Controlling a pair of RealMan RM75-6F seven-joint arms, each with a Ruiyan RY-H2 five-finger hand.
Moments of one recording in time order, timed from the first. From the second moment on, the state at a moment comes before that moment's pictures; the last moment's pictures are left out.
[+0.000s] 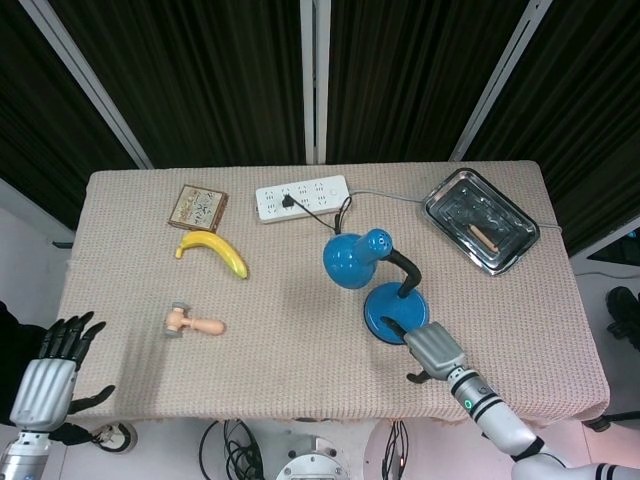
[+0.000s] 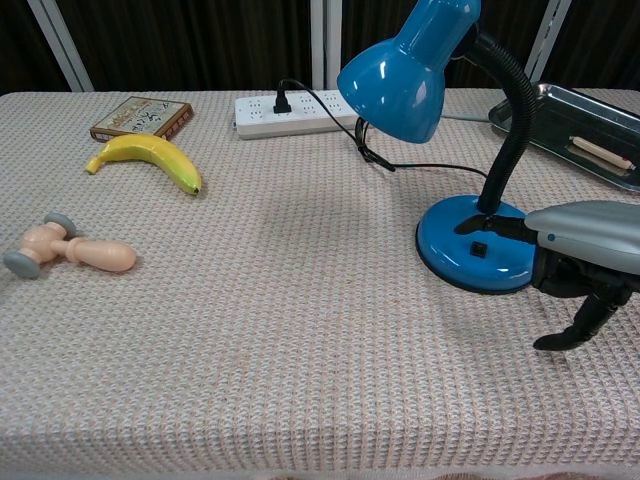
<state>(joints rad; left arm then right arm) -0.01 -1.20 0.06 -1.61 1.65 1.57 0.02 0.46 -1.33 0.08 -1.83 -1.20 0.84 -0.48</state>
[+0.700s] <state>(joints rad) -0.01 -1.20 0.06 -1.59 1.65 1.56 0.00 0.46 -1.32 -0.01 -1.84 -1.18 0.93 -0.49</state>
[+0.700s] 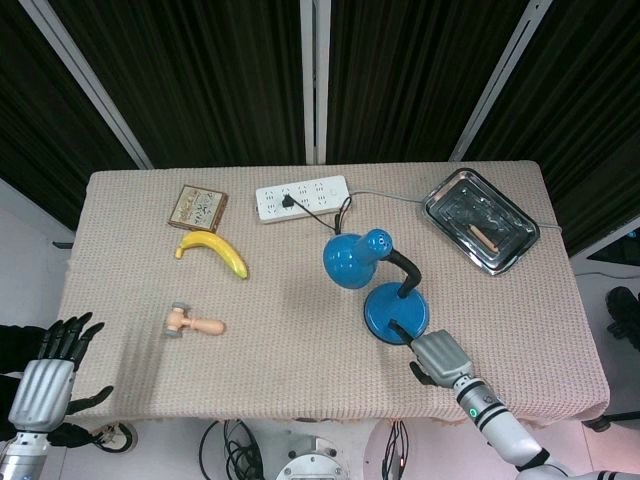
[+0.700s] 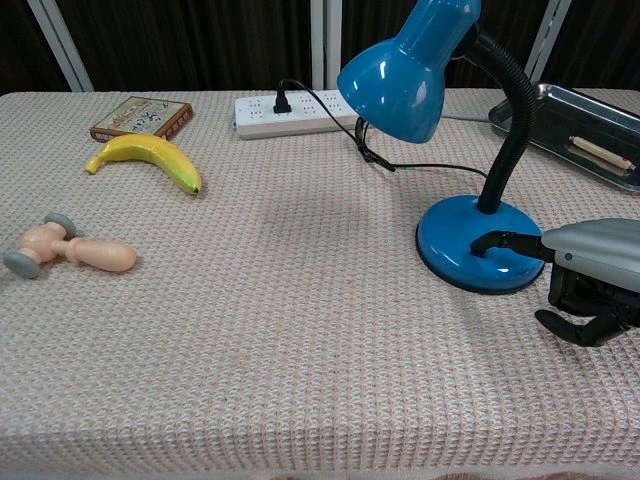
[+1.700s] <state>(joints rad) 0.00 -1.20 0.06 -1.59 1.65 1.57 -0.01 0.46 -1.35 -0.06 -1.83 -1.17 0.97 -0.48</state>
